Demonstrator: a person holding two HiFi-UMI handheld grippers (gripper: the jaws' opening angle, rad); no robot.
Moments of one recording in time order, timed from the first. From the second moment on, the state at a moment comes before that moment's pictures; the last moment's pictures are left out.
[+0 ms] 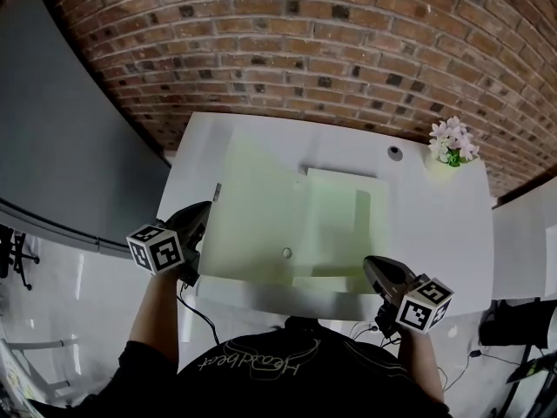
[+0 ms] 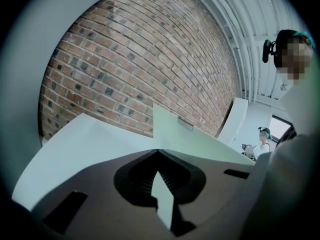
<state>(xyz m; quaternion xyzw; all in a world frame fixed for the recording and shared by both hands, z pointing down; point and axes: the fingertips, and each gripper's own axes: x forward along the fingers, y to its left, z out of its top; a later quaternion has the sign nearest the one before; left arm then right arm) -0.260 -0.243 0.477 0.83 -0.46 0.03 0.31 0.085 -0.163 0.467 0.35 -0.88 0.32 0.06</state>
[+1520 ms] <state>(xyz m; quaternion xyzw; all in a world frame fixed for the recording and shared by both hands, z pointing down) -0.211 -0.242 0.482 0.85 -0.41 0.01 0.33 0.181 -0.150 0.575 0.47 -0.80 0.37 0.08</state>
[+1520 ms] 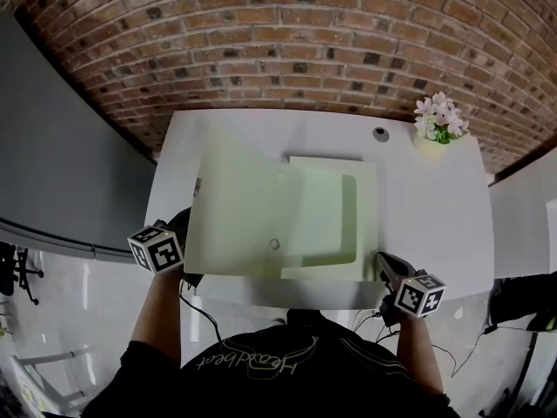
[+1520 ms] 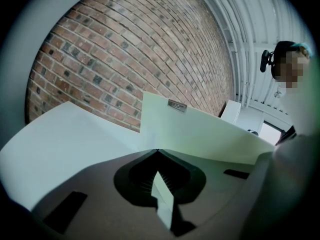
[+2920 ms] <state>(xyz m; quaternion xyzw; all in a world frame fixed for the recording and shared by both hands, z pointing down) -0.141 -0.251 0.453 0.89 -0.33 0.01 0.33 0.181 -0.148 0.579 0.47 -0.79 0.37 0.09</state>
